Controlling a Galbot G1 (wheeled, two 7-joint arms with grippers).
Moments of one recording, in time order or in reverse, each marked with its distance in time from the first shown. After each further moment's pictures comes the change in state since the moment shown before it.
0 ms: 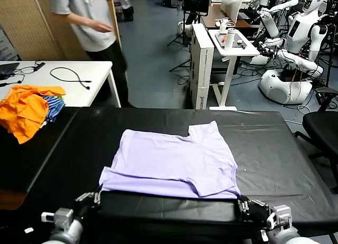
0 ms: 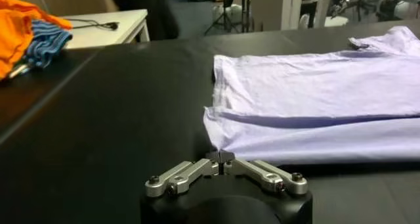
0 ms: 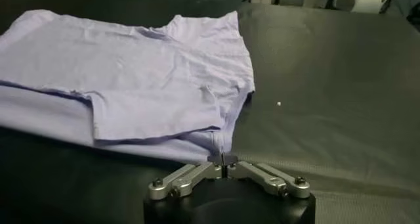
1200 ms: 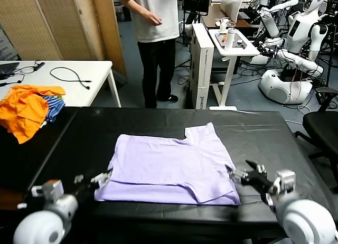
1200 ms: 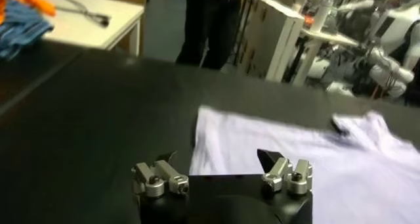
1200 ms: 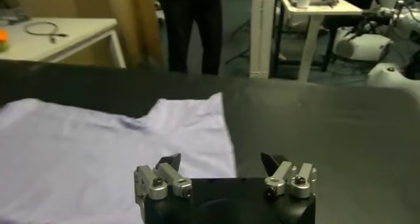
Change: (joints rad) left arm -0.449 0.091 0.006 0.065 -0.463 0.312 -0.113; right arm 0.715 -0.102 -0.213 -0.411 0.225 0.000 0.054
